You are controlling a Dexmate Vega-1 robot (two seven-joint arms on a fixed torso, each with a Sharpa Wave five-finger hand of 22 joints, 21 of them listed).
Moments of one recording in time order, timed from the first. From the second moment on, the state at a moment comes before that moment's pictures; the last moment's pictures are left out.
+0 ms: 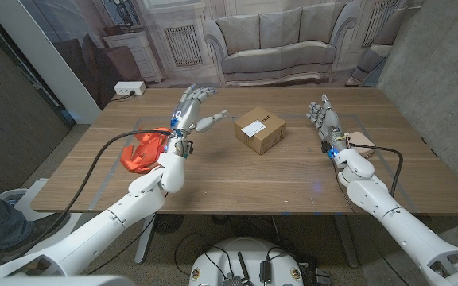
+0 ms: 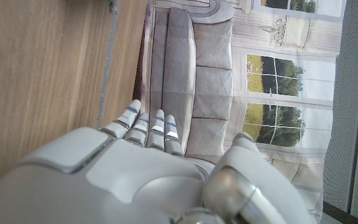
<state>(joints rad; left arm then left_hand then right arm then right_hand) 0.94 0.66 0.56 -1.74 0.62 0.04 0.73 0.81 -0.01 0.06 -0.09 0.40 0.49 -0.16 0.27 0.18 0.42 -0.21 0.23 0.18 0.22 -0.04 0.21 0.18 -0.02 -0.03 0.21 0.18 -0.92 -0.51 -0.31 -1.36 0.72 0.33 0.01 0.26 0.01 0.14 0.03 0.20 0.21 0.06 0.20 0.19 0.24 0.08 0.21 0.18 0.12 0.04 0.19 0.18 0.12 -0.04 0.39 0.17</state>
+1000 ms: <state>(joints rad) 0.95 0.70 0.62 -1.82 0.81 0.24 0.71 0.83 -0.01 0.06 -0.10 0.41 0.50 -0.18 0.27 0.18 0.43 -0.21 0.22 0.18 0.24 -0.04 0.21 0.18 -0.01 -0.03 0.21 0.18 -0.92 -0.51 -0.31 -1.37 0.72 0.33 0.00 0.26 0.01 0.14 0.03 0.20 0.21 0.06 0.20 0.19 0.24 0.08 0.21 0.18 0.12 0.04 0.19 0.18 0.12 -0.04 0.38 0.17</state>
